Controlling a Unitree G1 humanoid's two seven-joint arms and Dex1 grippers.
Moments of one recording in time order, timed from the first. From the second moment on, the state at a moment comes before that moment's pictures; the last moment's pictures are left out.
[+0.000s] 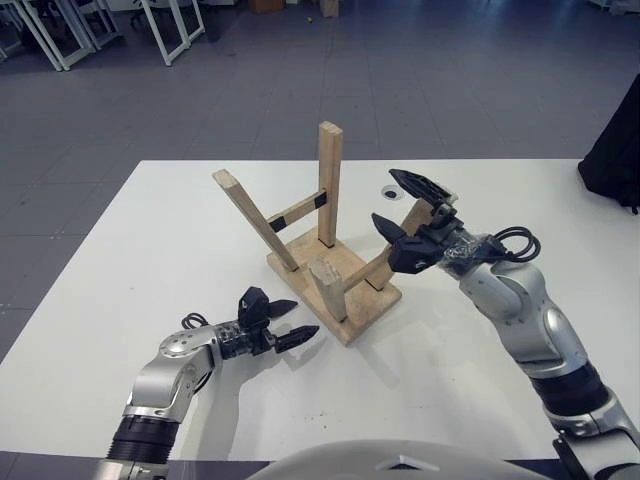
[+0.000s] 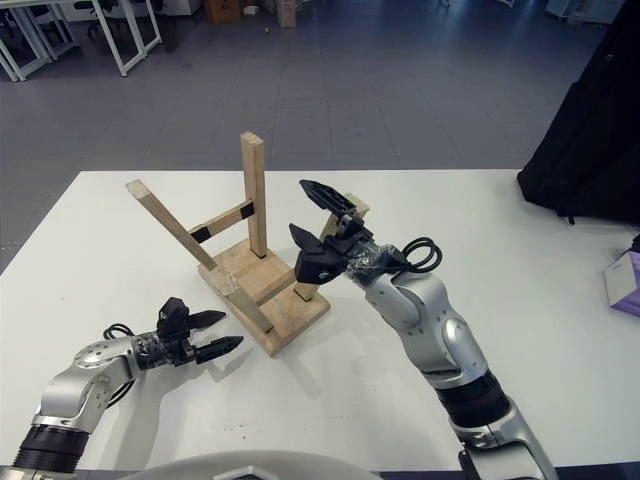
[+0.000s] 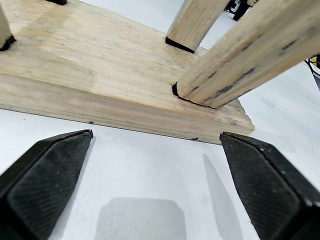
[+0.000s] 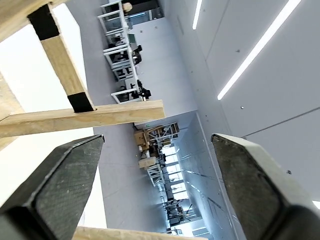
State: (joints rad) left arm 0.10 0.52 -0.04 -0.02 -0.45 0.42 -0.96; right arm -0.26 -0.47 0.33 -0.30 -0.66 -0.17 0.30
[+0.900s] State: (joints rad) left arm -0.14 0.55 -0.15 0.07 -0.30 0.39 -0.95; right arm -0.31 -0.47 0.34 -0.18 -0.58 -0.28 0.25
